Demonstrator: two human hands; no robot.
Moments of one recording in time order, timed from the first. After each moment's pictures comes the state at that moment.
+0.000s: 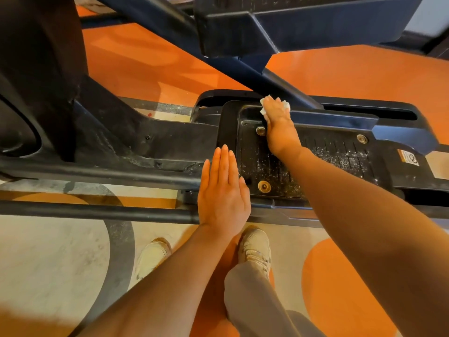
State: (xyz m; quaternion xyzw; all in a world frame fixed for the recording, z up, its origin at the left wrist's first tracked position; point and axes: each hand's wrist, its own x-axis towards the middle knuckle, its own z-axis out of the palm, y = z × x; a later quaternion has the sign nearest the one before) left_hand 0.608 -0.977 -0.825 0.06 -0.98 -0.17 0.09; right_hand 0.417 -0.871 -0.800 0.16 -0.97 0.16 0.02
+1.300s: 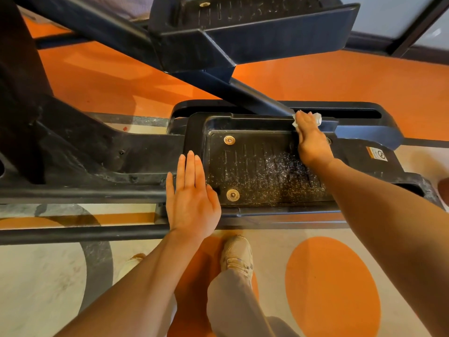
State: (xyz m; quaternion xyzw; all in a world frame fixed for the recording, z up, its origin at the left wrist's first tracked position) left_hand 0.594 -0.974 -0.820 0.09 -0.98 -0.18 0.05; right_hand 0.416 -0.717 -0.794 0.07 -0.95 0.30 0.00
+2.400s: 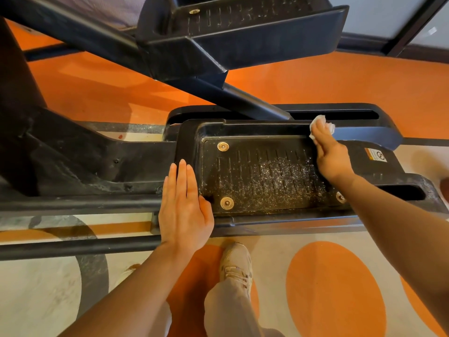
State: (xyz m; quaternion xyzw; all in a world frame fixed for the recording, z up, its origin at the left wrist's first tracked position) left_hand 0.593 -0.976 -0.828 0.07 -0.97 -0.19 0.11; right_hand 0.432 -0.665 -0.800 0.04 -0.94 0.33 0.04
